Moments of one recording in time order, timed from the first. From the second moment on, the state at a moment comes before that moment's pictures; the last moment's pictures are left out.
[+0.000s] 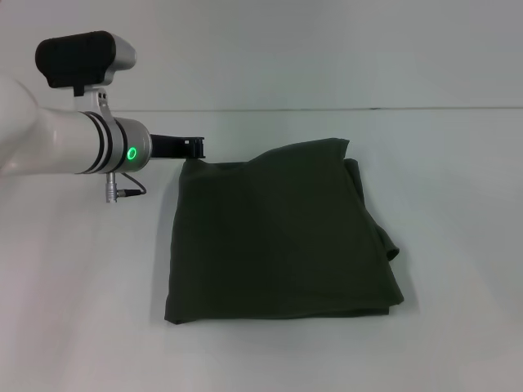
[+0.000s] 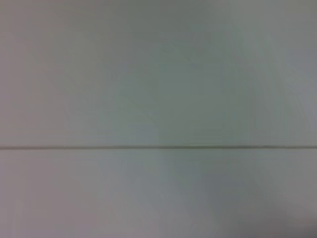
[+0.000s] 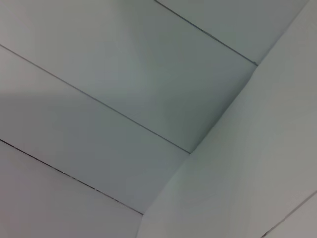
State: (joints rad) left arm -0.88 -2.09 1.03 0.50 2.35 0.60 -2.51; right arm 0.41 1.92 -0.23 -0.54 -1.81 -1.44 2.12
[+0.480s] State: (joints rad) left arm -0.88 -2.09 1.03 0.49 2.36 0.59 -2.54; right arm 0.42 1.92 -0.23 -0.54 -1.81 -1.44 2.12
